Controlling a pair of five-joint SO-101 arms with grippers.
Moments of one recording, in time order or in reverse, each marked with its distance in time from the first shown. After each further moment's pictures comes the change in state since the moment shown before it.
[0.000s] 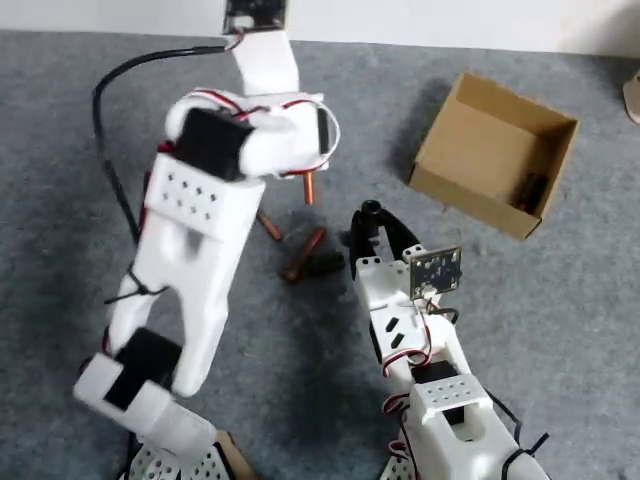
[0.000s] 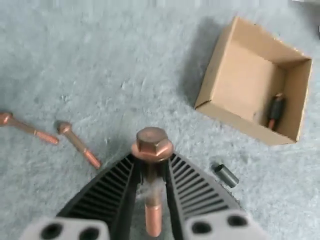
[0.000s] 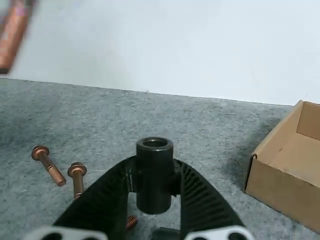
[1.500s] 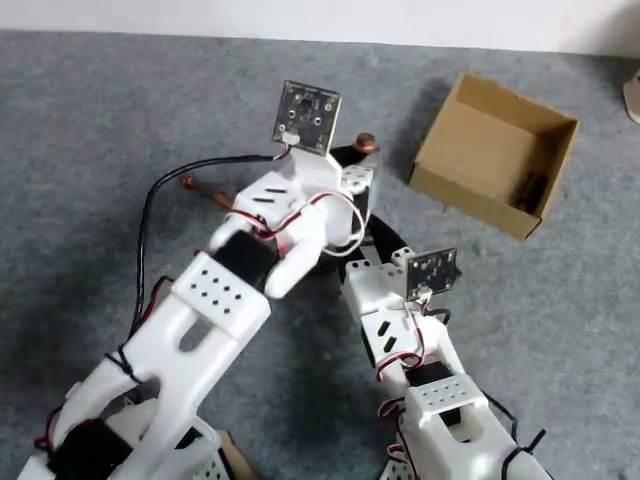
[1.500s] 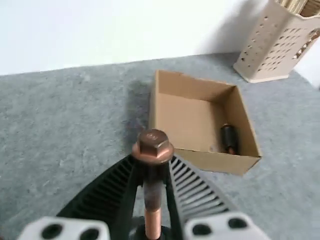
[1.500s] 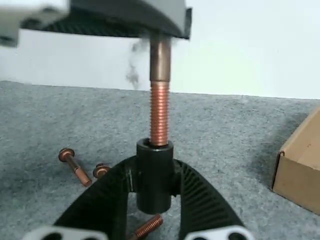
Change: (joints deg) left arm 9.8 -30.3 66.6 -65.3 -10.2; right arm -3.5 0.0 1.0 0.0 -3.9
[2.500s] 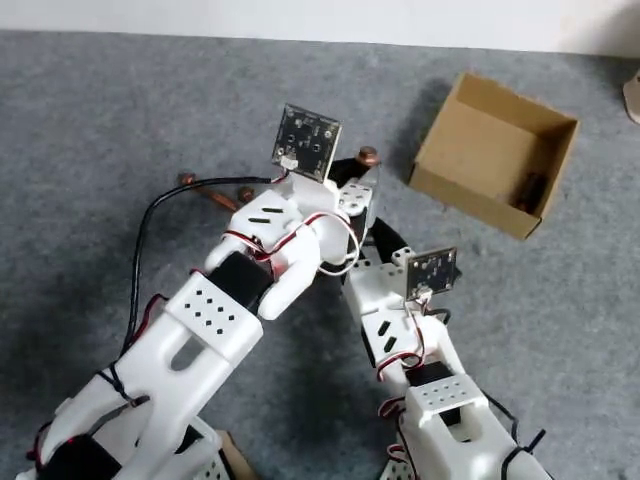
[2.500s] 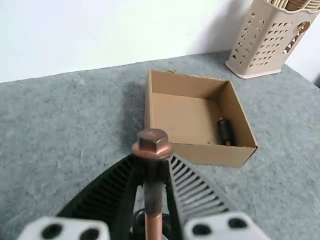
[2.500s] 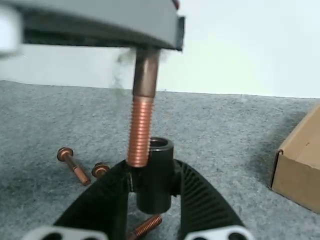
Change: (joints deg) left arm 0.7 -4.3 7.8 -4.3 -2.6; right arm 0.1 0.0 0.0 0.0 0.0
